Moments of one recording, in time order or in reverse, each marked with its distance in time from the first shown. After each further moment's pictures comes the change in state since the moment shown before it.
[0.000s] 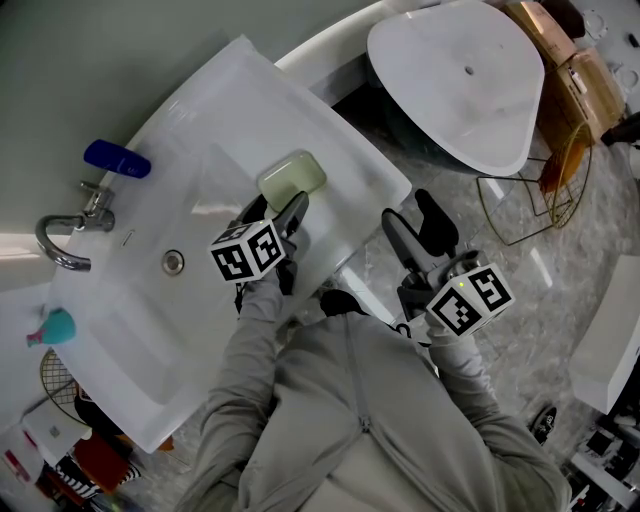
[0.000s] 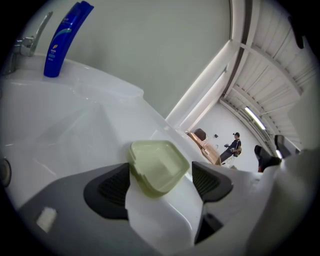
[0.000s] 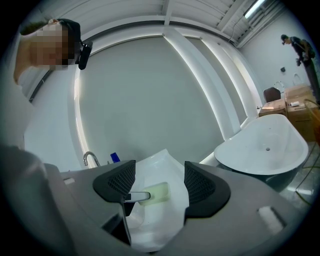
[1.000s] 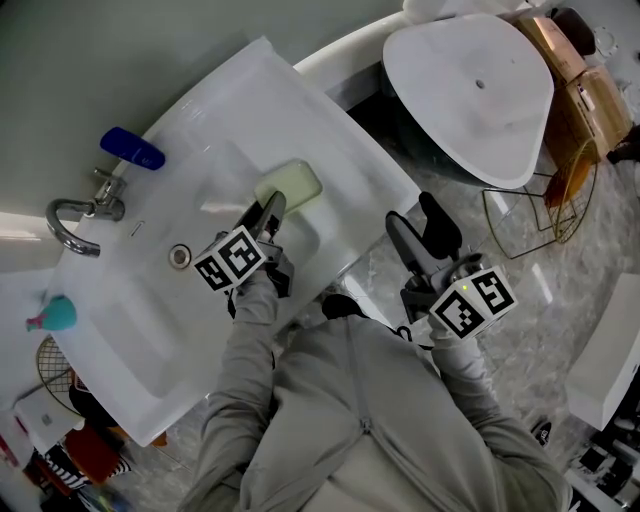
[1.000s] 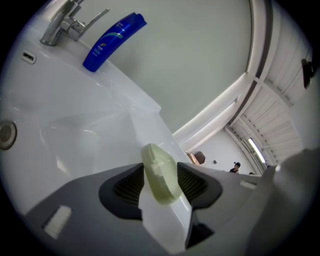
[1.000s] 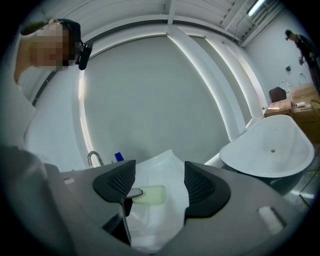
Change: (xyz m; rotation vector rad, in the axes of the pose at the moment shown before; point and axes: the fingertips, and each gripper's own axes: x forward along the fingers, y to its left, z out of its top) left arm -0.035 0.031 0.019 -0.270 -0.180 -0.038; right arm 0.008 0.016 0.004 -0.021 0.005 0.047
